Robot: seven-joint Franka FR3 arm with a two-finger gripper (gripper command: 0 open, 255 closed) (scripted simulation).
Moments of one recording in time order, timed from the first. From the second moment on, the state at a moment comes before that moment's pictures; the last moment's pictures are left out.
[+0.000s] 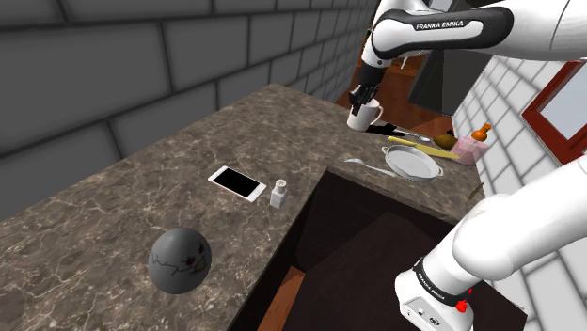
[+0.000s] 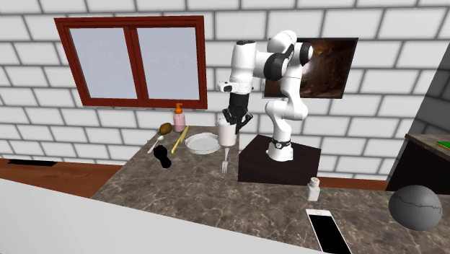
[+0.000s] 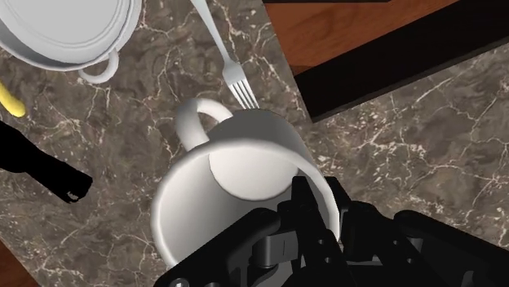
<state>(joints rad) 0.01 -0.26 -0.17 -2.12 -0.11 1.93 -0.11</state>
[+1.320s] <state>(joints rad) 0.21 -0.26 0.16 -2.12 -0.04 1.89 0.38</state>
